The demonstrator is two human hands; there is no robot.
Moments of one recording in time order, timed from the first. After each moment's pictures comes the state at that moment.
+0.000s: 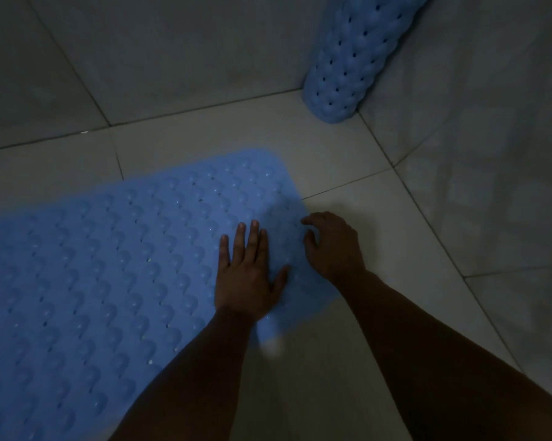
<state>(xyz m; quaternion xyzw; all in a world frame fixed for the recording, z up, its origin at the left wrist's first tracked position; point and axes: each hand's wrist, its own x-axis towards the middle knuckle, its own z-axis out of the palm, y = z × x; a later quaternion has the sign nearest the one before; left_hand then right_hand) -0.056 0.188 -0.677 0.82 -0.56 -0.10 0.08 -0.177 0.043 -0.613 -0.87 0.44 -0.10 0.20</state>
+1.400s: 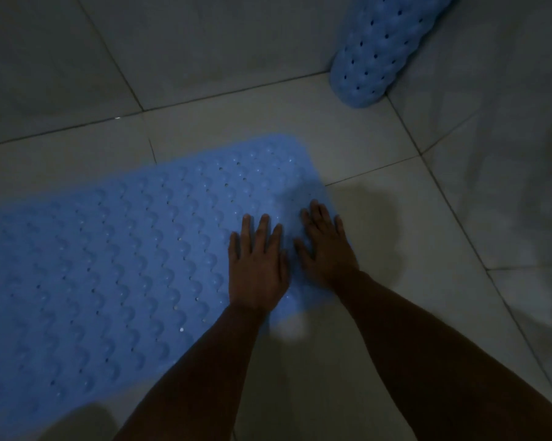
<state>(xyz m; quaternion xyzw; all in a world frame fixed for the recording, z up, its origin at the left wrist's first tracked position) -0.059 0.214 -0.656 0.86 -0.49 -0.06 0.14 -0.172 0.077 -0.661 -0.92 0.35 0.05 0.18</state>
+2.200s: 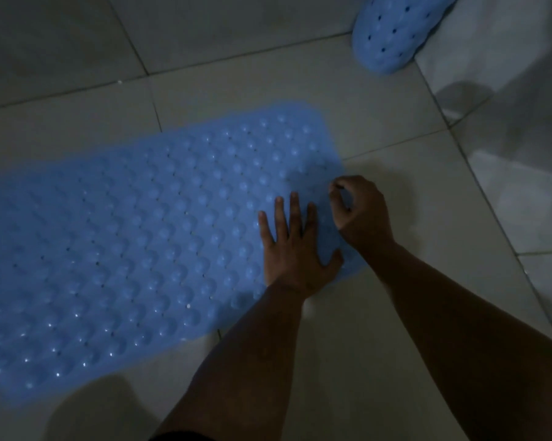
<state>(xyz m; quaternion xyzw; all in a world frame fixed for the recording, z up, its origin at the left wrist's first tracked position) -0.103 0.196 -0.667 0.85 -0.49 -0.16 0.06 -0.170 0.054 -0.645 -0.87 0.39 -0.21 0.21</state>
